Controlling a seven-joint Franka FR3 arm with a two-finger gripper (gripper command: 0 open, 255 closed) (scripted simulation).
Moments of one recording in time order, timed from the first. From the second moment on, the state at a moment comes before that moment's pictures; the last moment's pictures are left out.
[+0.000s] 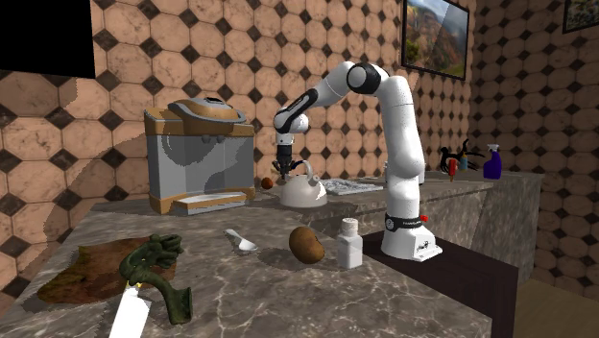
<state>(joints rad) -0.68 0.17 -0.44 -1.99 0.08 2.16 0.29</state>
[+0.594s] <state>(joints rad) -0.69 0.23 -0.43 -2.04 0.11 2.27 0.26</state>
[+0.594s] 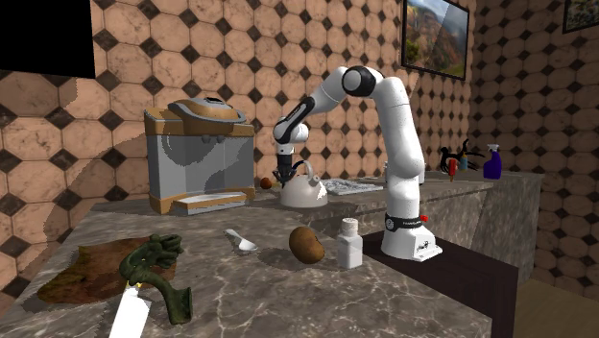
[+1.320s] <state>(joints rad) -0.69 0.24 -0.43 -2.04 0.12 2.27 0.26</state>
